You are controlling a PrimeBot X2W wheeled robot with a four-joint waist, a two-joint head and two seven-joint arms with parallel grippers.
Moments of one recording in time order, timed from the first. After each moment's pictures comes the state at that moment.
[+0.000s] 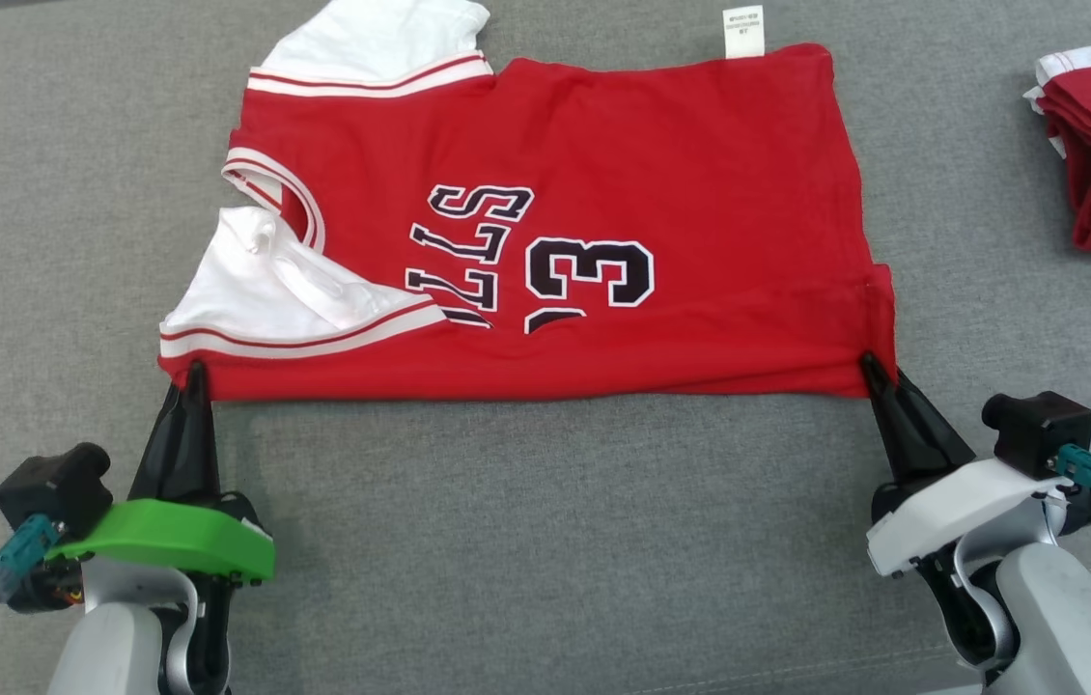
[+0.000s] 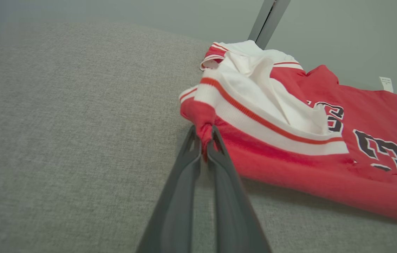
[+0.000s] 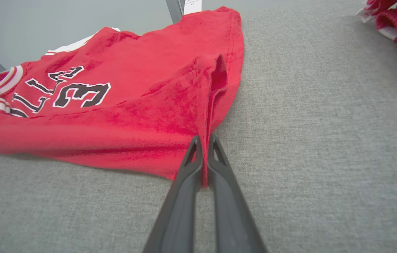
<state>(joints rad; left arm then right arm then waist) -0.21 0.16 -0.07 0.25 -0.49 -0.05 -0.16 -0.22 -0.24 0.19 0.30 0.43 0.13 -0.18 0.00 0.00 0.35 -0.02</state>
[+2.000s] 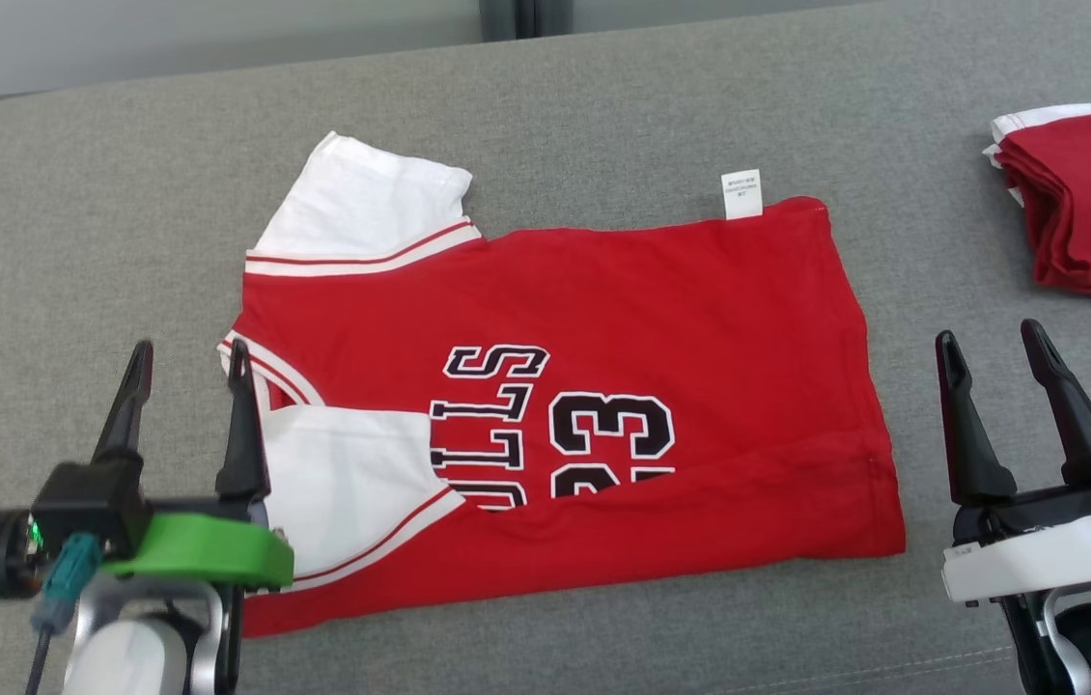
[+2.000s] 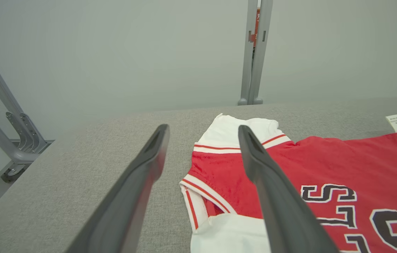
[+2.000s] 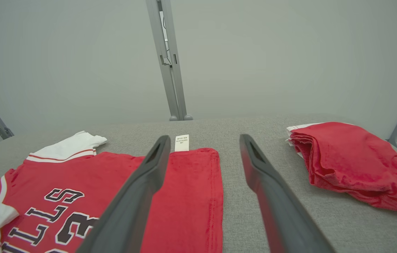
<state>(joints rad) -0.08 0.23 -0.17 -0.08 -0.26 0.14 -0.10 0.03 -0.16 -0.03 -0.22 0.25 0.13 -0.10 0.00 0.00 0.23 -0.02</state>
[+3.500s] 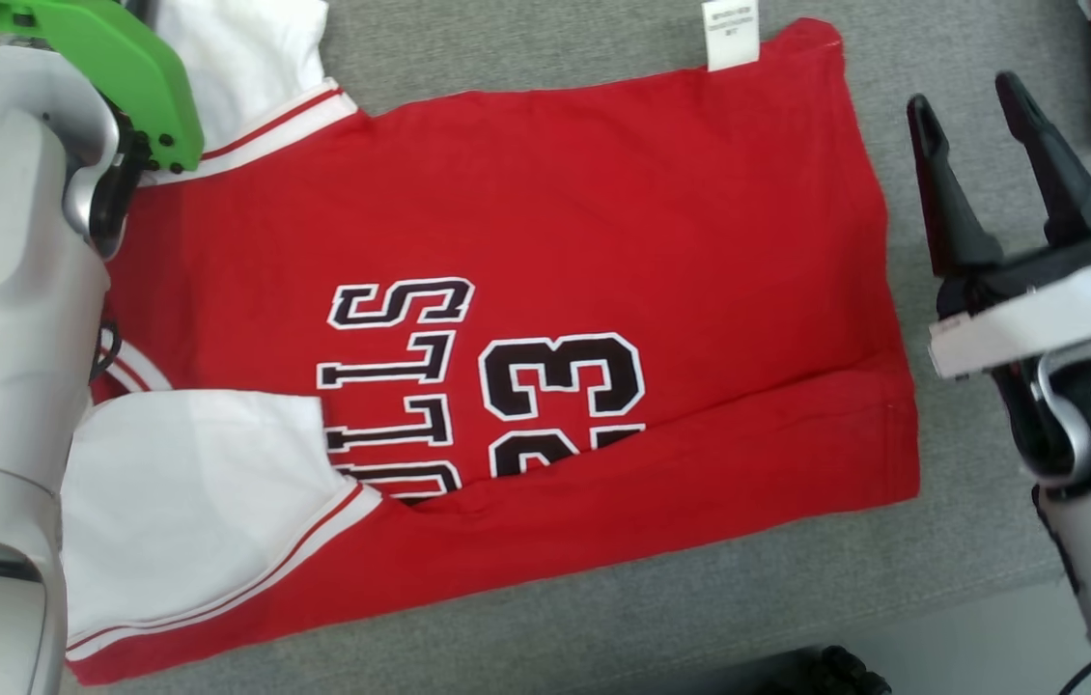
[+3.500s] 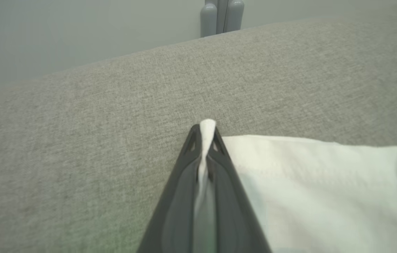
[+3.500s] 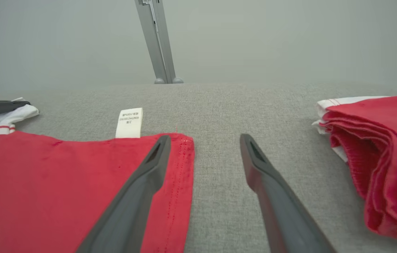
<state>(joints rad) -1.20 0.27 -0.49 1.03 -0.51 -0.13 0.03 -0.44 -0.31 0.12 0.01 0.39 0.13 -0.09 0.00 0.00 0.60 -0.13</state>
